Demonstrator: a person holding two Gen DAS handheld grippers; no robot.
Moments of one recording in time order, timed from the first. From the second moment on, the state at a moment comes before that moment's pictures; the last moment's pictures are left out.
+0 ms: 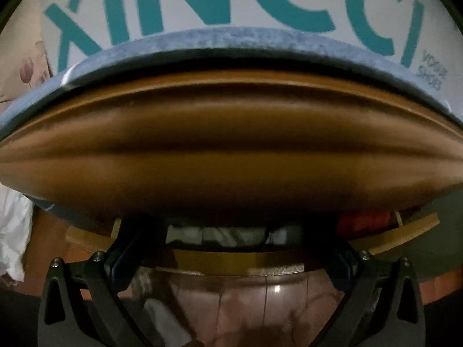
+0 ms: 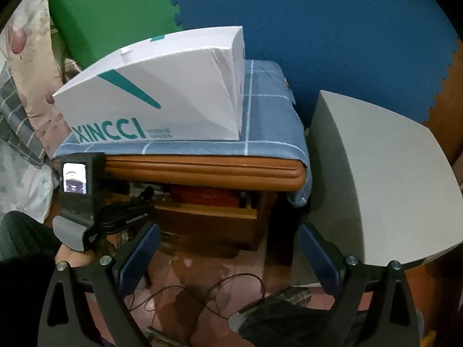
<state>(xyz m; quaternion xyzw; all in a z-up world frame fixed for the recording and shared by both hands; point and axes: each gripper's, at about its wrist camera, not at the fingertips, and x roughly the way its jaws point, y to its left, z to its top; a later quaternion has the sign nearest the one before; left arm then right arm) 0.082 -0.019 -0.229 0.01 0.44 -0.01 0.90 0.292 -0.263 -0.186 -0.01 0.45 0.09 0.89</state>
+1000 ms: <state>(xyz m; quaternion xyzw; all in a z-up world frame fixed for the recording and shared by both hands) 0.145 -0.011 -0.211 0.01 0.61 -0.06 0.79 0.257 -0.260 -0.191 -0.05 0.48 0.09 0.87</state>
